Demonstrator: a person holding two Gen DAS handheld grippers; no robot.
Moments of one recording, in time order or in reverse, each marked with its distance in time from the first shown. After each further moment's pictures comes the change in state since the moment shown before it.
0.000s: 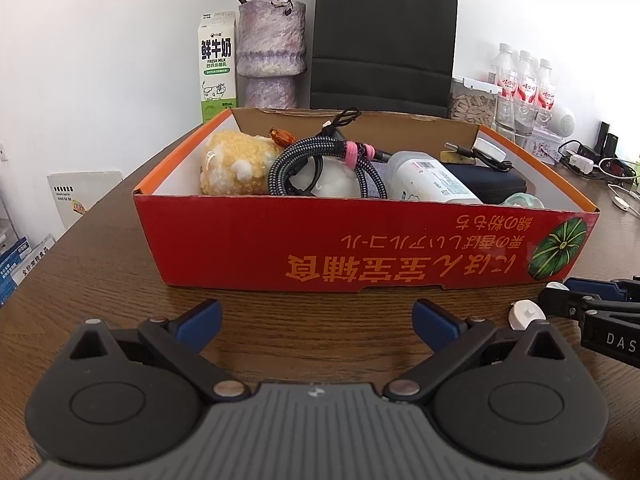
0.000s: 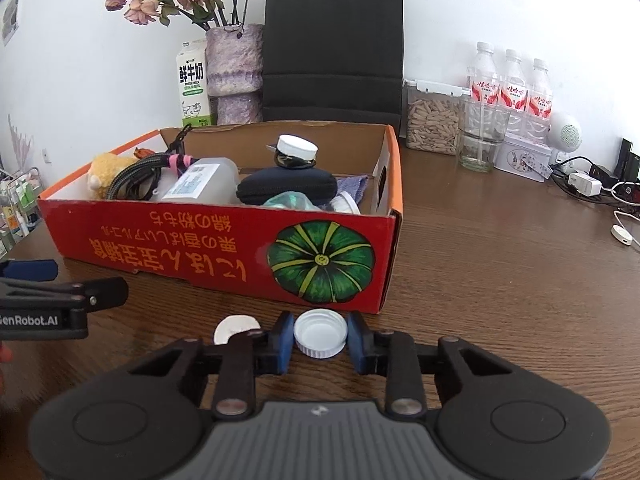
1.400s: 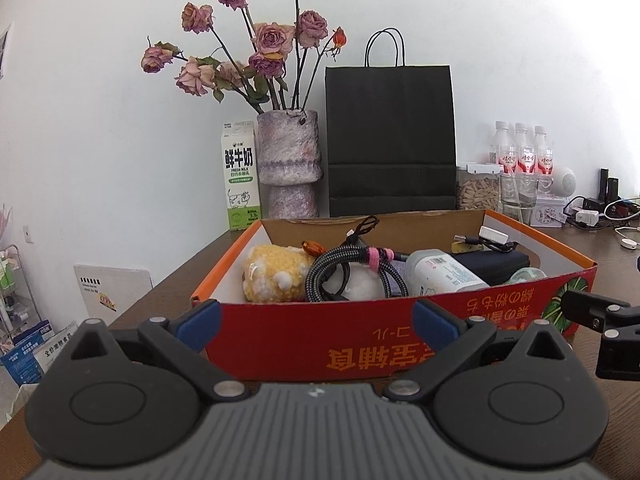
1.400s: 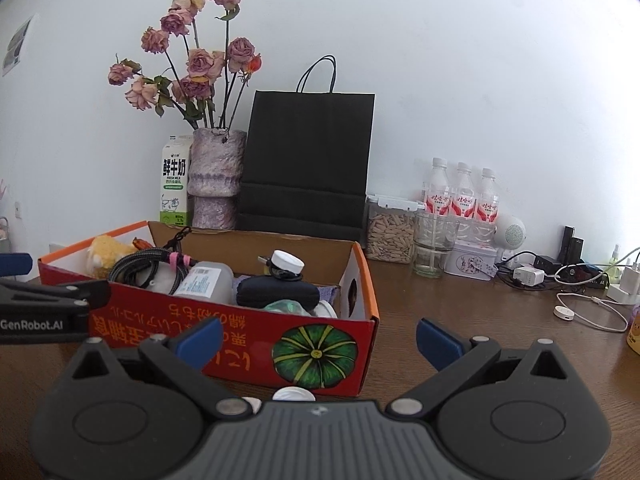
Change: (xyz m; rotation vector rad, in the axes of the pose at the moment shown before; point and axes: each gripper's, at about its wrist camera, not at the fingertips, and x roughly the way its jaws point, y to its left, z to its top) left arm -0.034 0.008 0.000 0.059 -0.320 0.069; right arm -0.048 0.031 -0.007 -0.037 -0.341 -0.180
